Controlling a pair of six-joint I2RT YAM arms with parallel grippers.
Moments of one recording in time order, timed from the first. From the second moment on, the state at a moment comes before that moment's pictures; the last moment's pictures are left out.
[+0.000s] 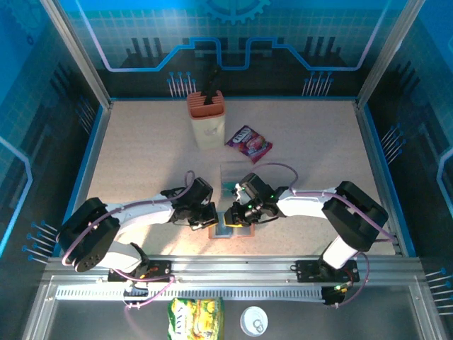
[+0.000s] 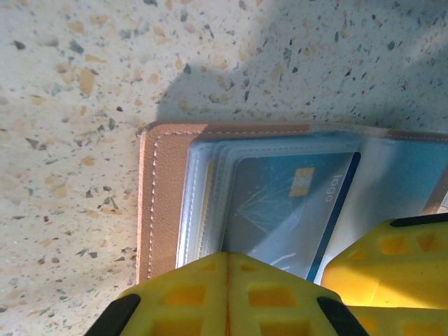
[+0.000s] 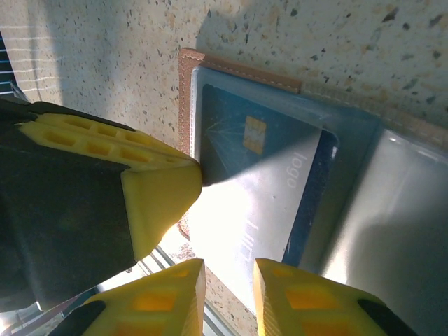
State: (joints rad) left arm -0.73 1.41 0.62 -0.35 0.30 -1.07; right arm 0.82 1.62 0.72 -0.10 -0.59 0.86
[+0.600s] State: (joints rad) left arm -0.73 1.44 0.67 -0.42 0.30 -1.02; right arm 0.80 1.65 0.70 -0.06 -0.61 0.86
